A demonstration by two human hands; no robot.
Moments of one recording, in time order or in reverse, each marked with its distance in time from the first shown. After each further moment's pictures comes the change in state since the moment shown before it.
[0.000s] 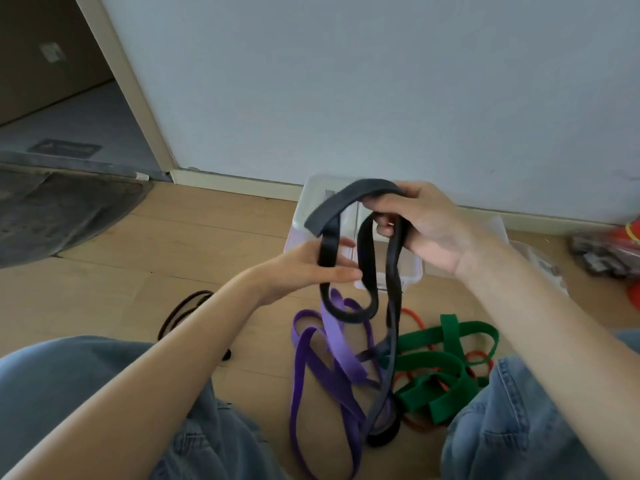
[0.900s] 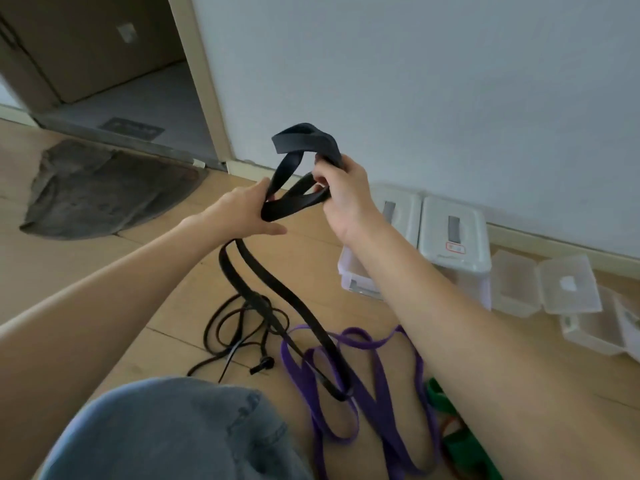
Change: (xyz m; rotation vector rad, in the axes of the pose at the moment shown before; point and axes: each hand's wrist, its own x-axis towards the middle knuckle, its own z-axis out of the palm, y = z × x) left_hand -0.018 -0.060 -0.199 0.815 0.533 -0.239; right_hand 0.163 0.040 0.159 0.172 0.147 -0.019
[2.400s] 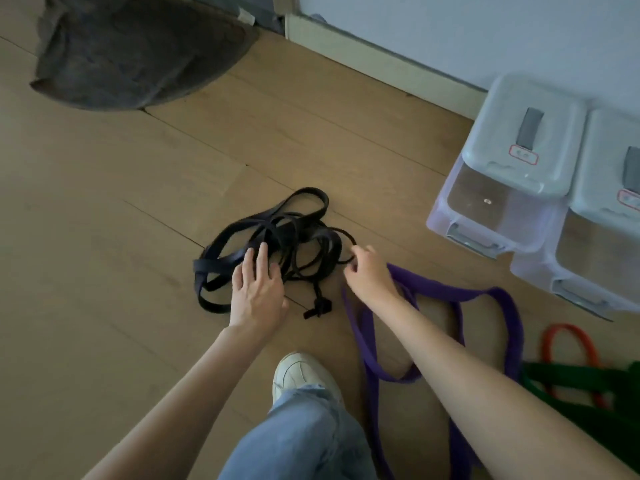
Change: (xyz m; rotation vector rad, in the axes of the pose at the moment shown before) left_hand -0.115 -0.123 0.234 0.298 -0.194 -0.418; right_hand 0.001 0.305 -0.042 -1.248 -0.306 0.312
